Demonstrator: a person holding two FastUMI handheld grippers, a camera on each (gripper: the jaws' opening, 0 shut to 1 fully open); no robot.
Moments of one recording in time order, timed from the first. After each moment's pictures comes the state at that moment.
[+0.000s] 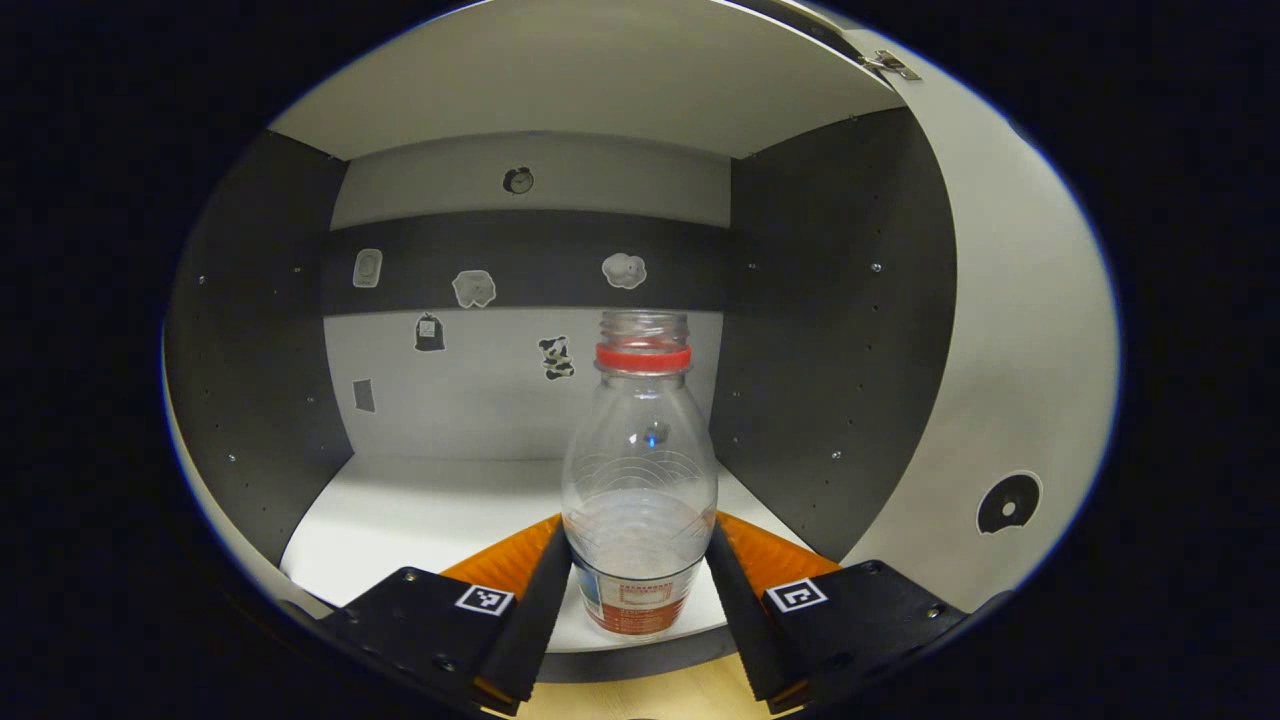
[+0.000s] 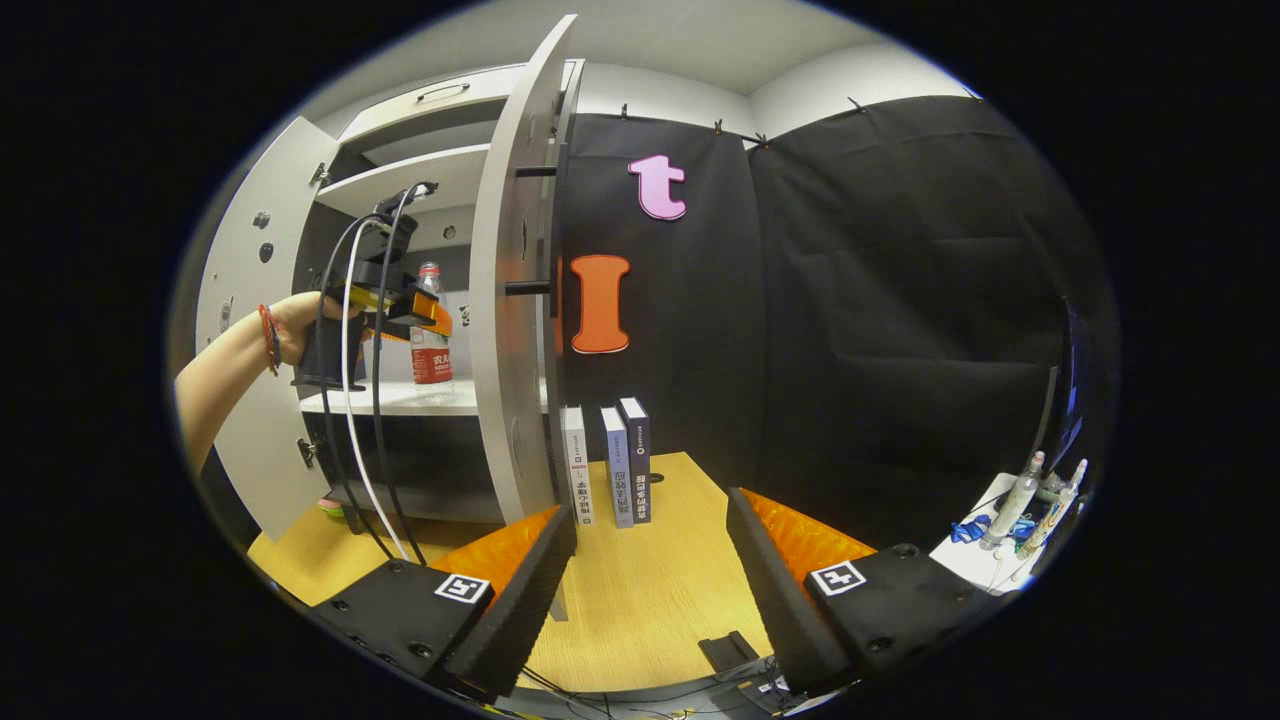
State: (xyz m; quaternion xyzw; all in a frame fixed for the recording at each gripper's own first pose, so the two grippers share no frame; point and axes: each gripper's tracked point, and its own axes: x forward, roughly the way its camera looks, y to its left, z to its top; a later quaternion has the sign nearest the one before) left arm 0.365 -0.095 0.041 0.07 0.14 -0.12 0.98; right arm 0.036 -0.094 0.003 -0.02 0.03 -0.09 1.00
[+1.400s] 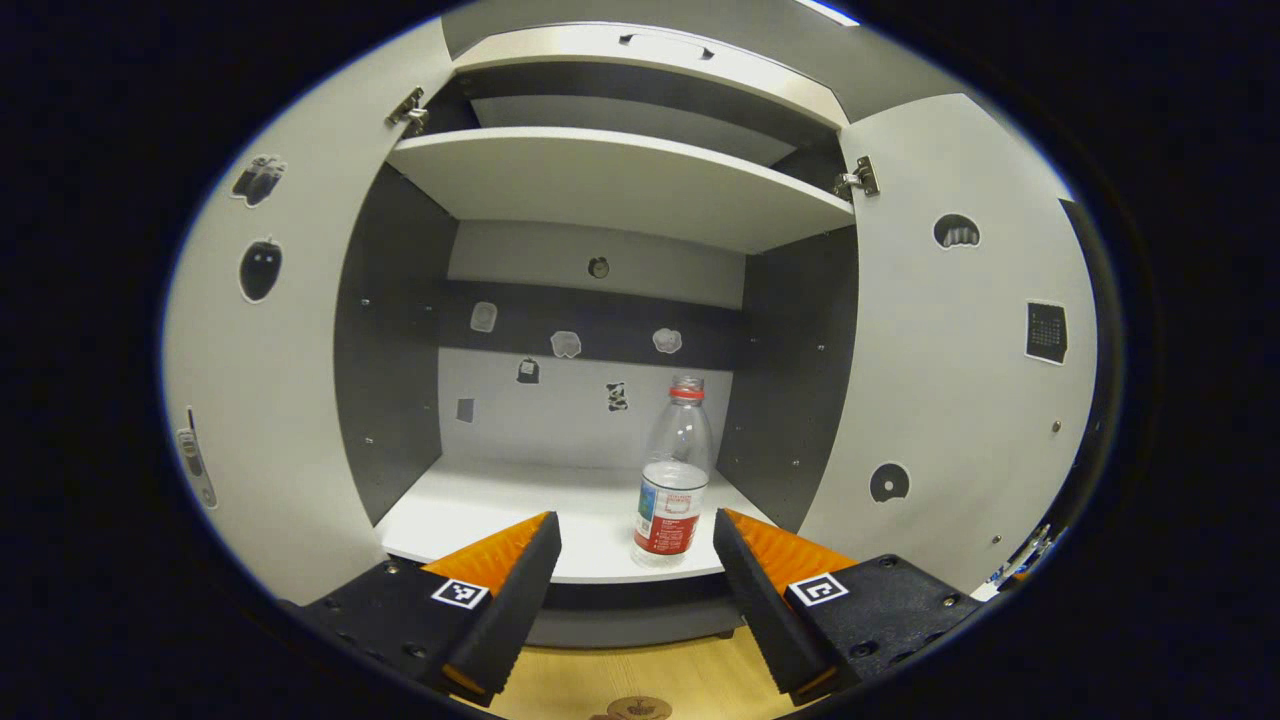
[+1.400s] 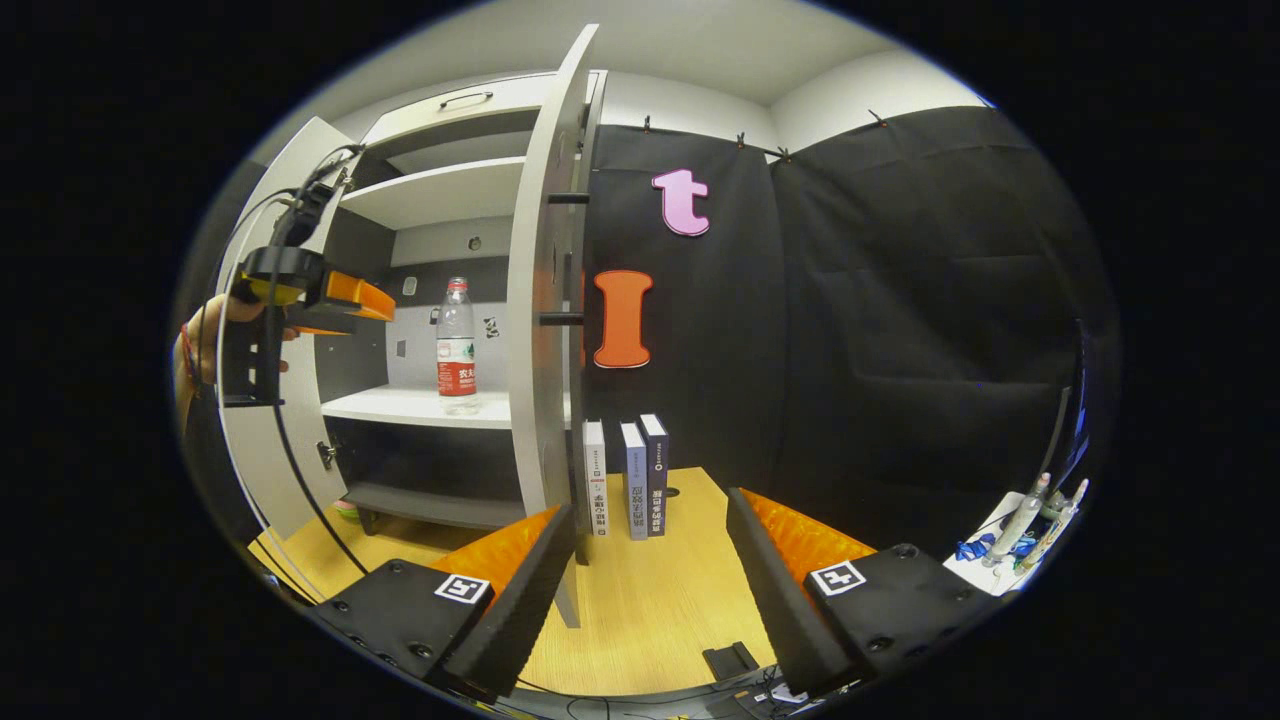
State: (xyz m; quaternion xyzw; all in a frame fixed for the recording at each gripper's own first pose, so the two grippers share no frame) left arm 0.206 -0.023 0.108 0.04 0.05 -0.08 0.99; right arm 0.031 -0.074 0.025 -0.04 0.02 -0.04 1.00
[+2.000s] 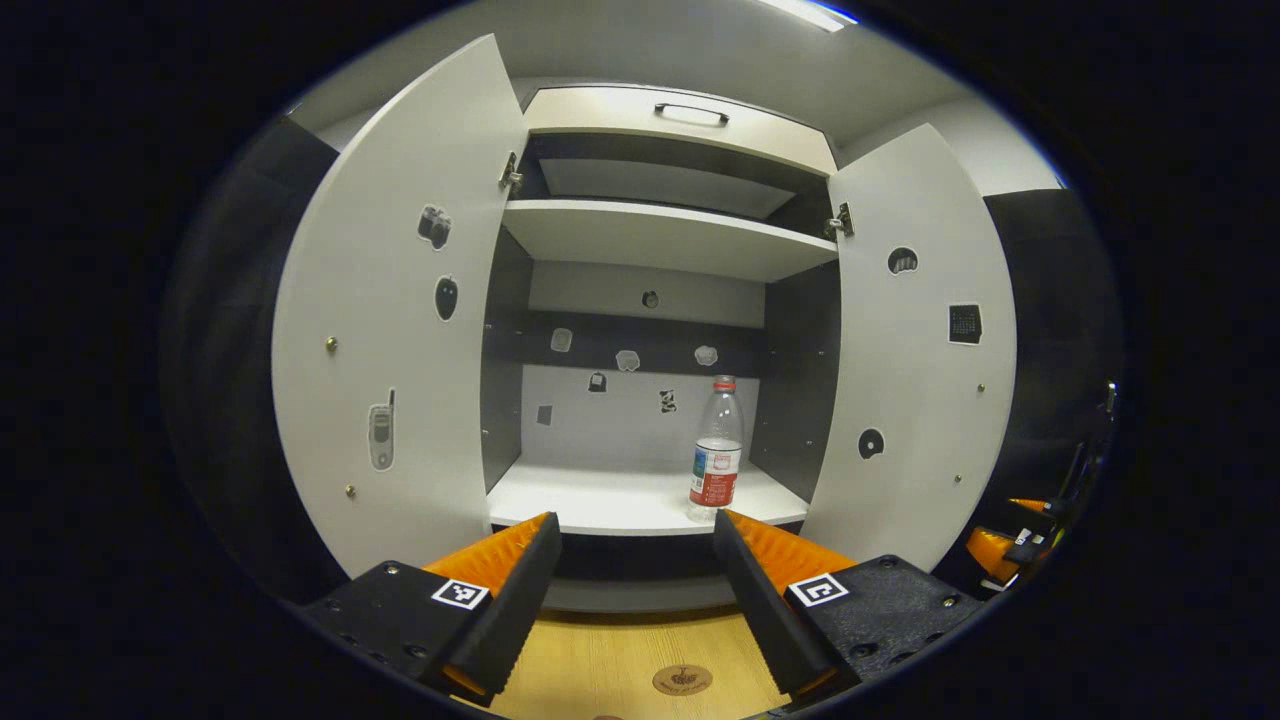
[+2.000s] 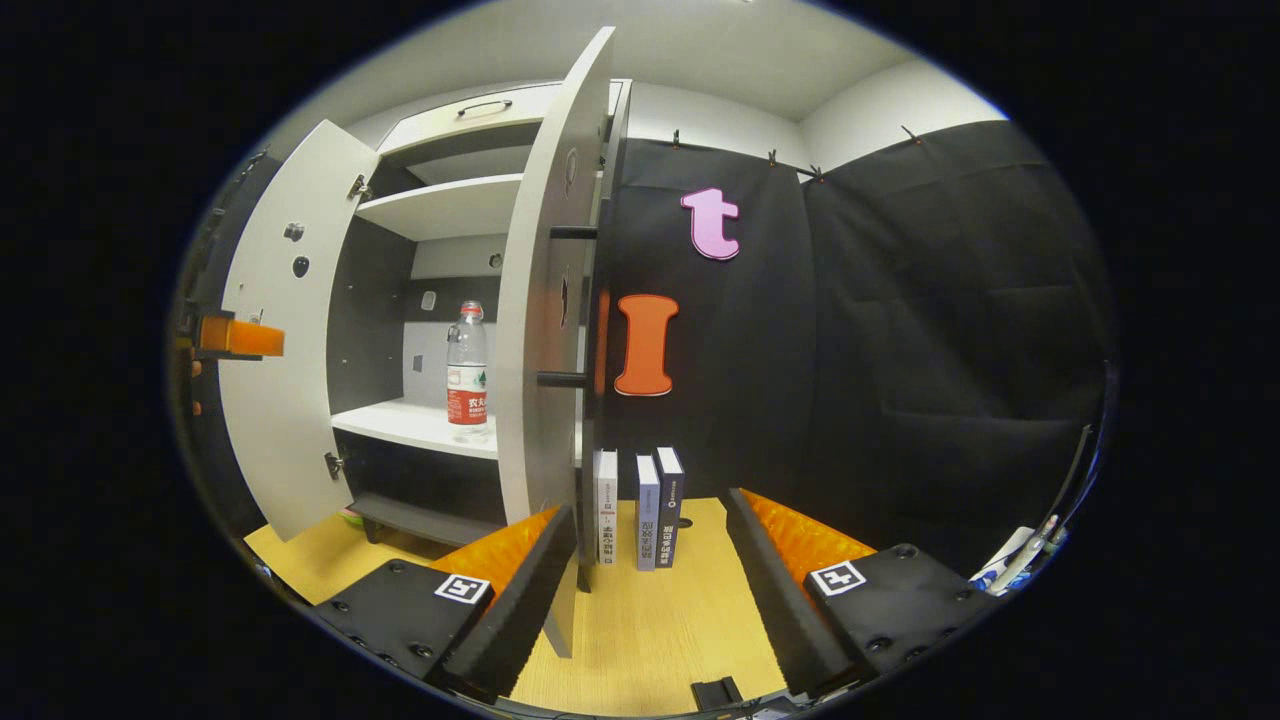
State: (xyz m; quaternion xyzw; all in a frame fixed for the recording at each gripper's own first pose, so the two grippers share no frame) left arm 0.084 0.039 0.108 0.04 0.02 -0.04 1.00; right arm 0.074 -0.076 0.067 -0.06 -0.01 -0.01 1.00
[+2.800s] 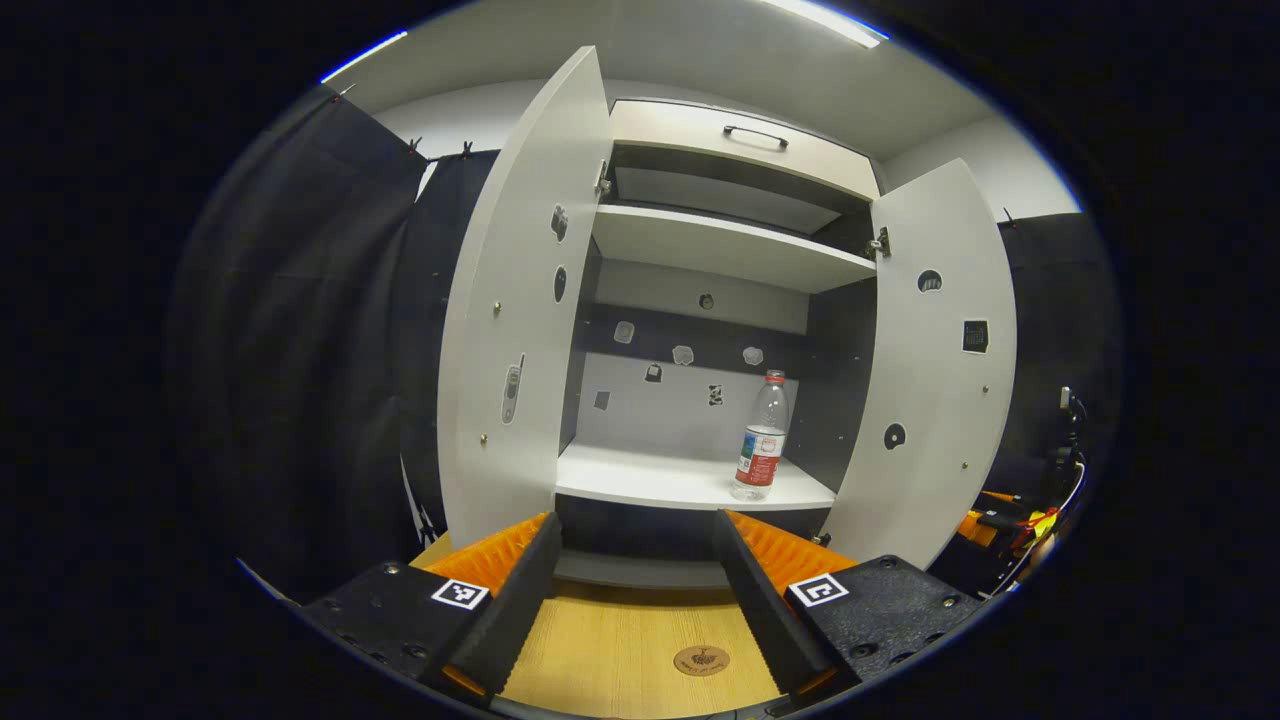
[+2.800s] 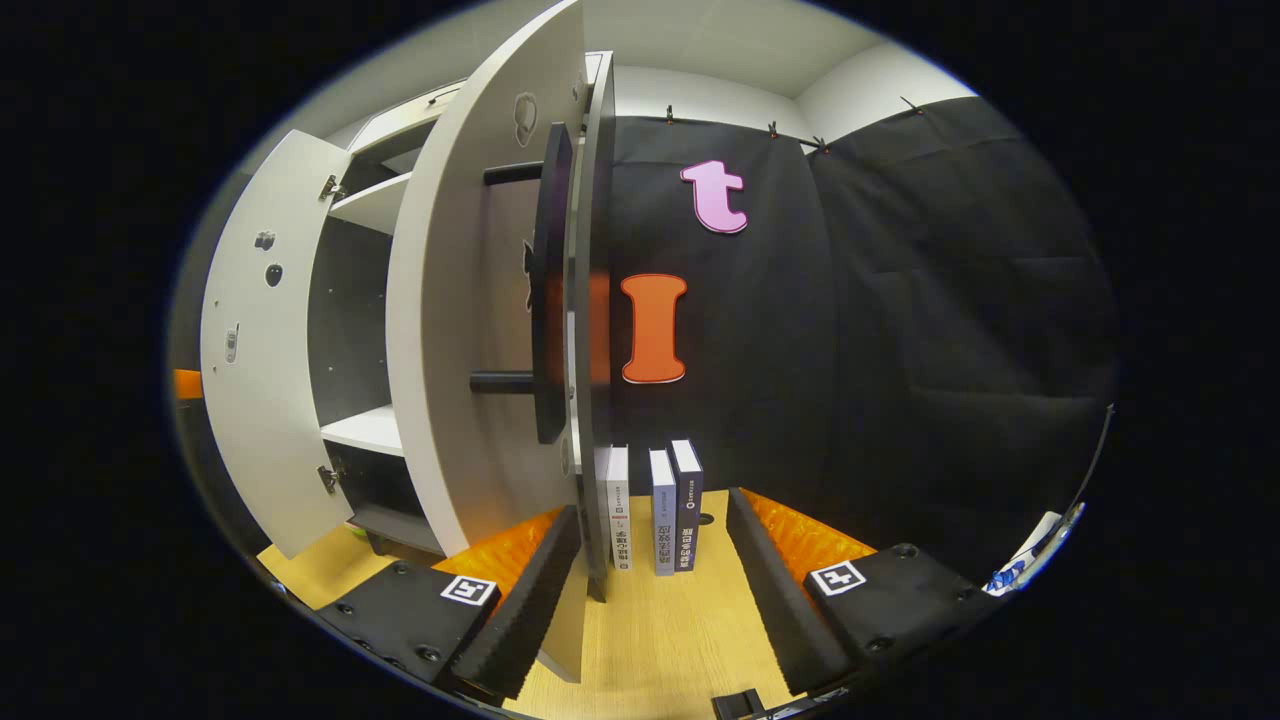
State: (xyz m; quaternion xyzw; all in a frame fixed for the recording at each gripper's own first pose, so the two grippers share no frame) left arm 0.033 0.102 0.102 0.02 0.01 0.01 1.00; right arm 0.134 -0.077 0.057 -0.03 0.02 0.00 1.00
